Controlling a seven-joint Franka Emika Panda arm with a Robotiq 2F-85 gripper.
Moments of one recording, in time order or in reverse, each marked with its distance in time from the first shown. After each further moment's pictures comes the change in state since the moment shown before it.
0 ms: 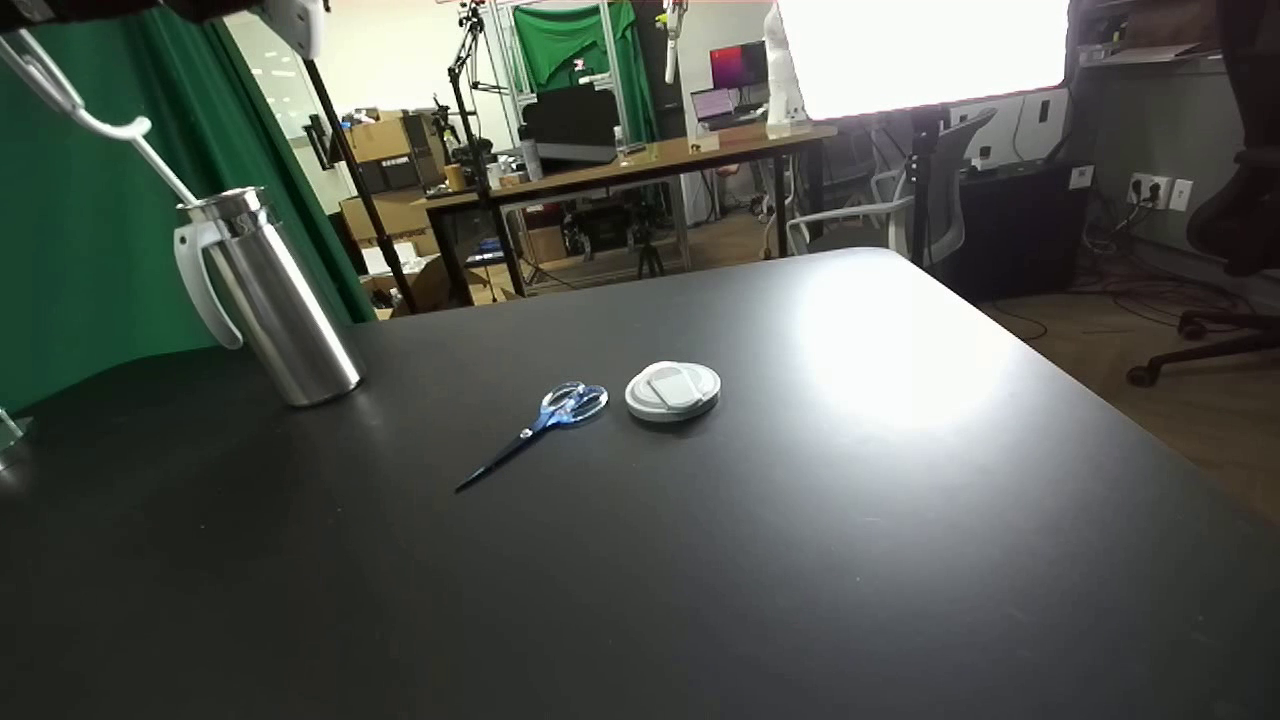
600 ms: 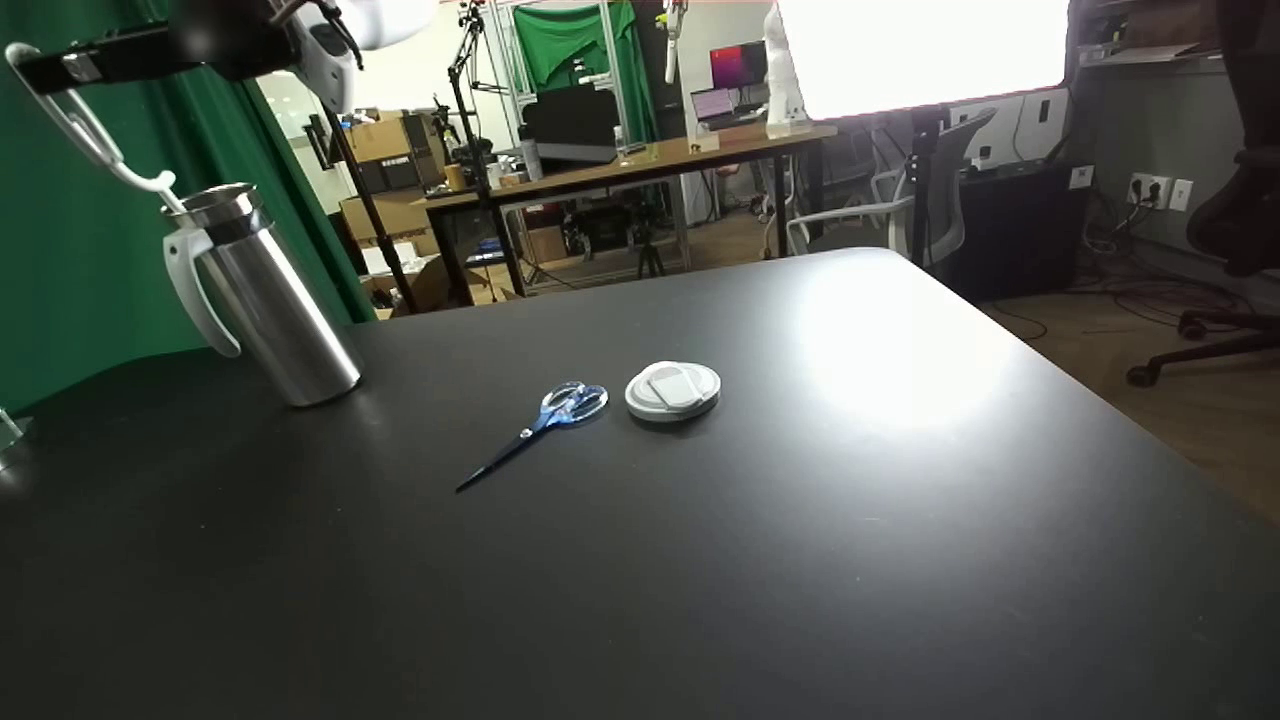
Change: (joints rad) arm -0.015 0.074 -0.004 0.001 -0.009 0.002 0.006
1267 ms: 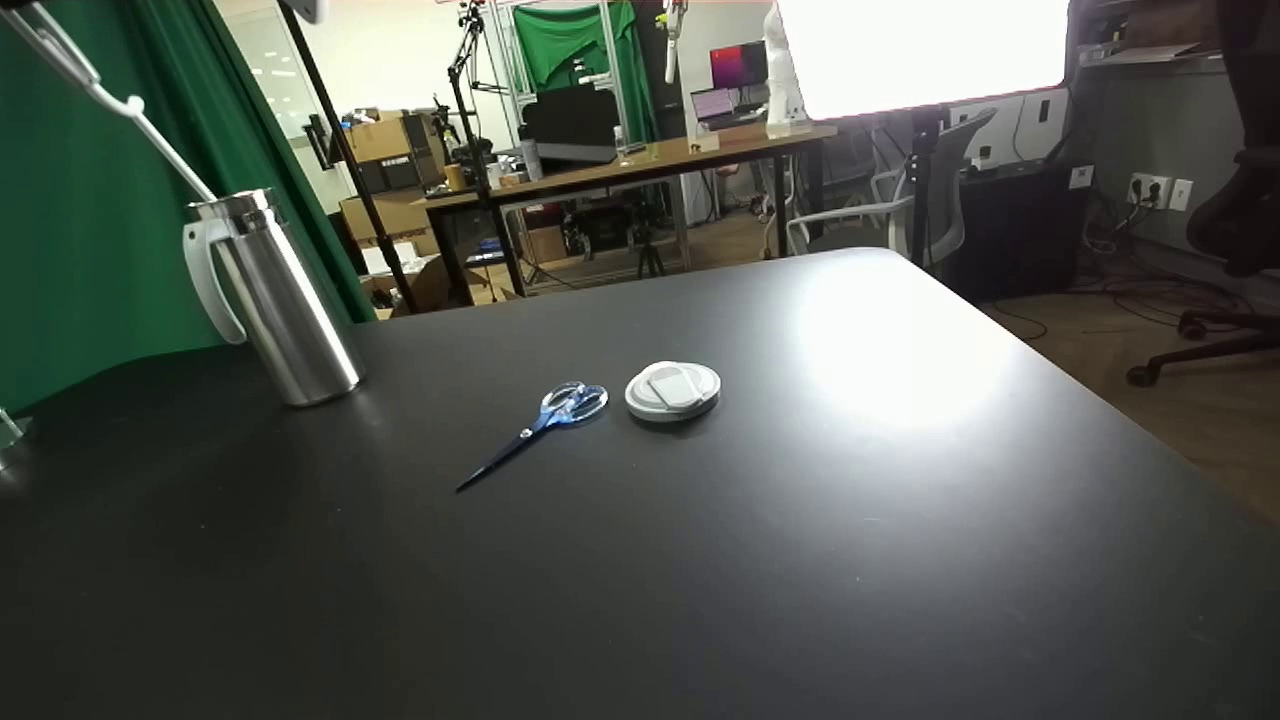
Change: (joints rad) arm -0.006 -0.080 0.007 0.072 0.001 -0.007 0.000
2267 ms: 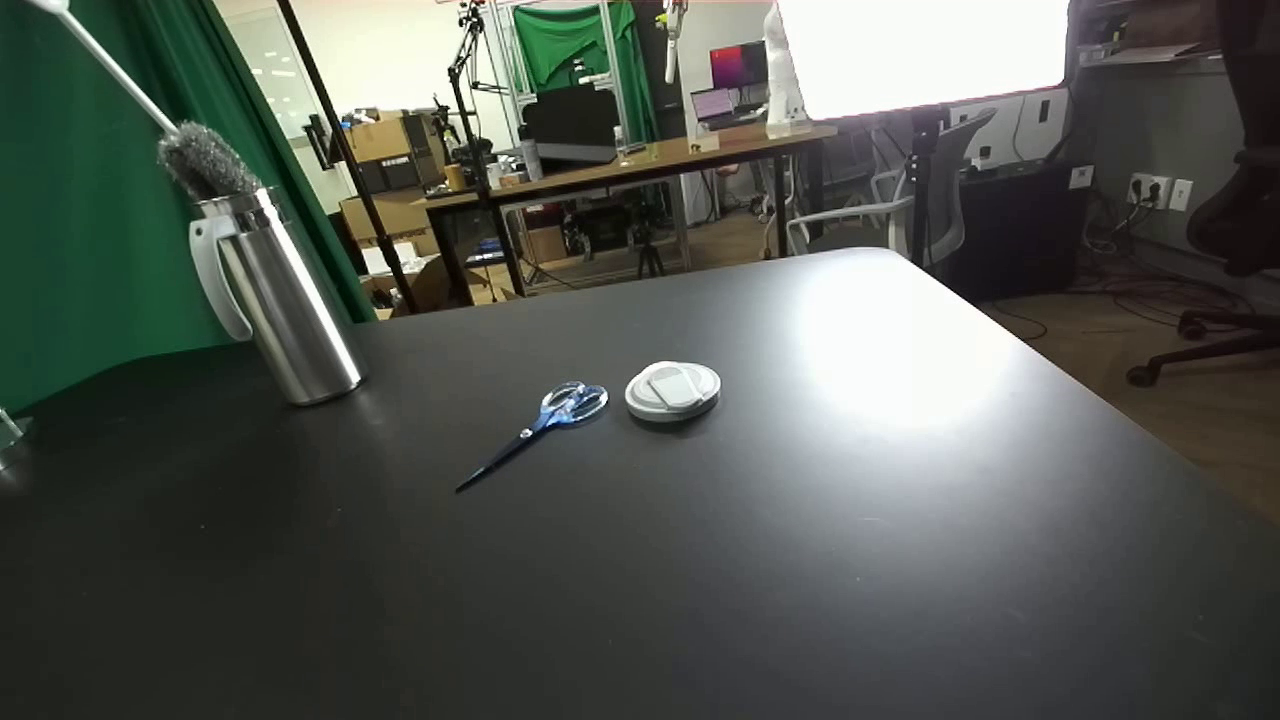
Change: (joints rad) arm 0.003 -0.128 0.022 0.004 0.000 -0.023 -0.003
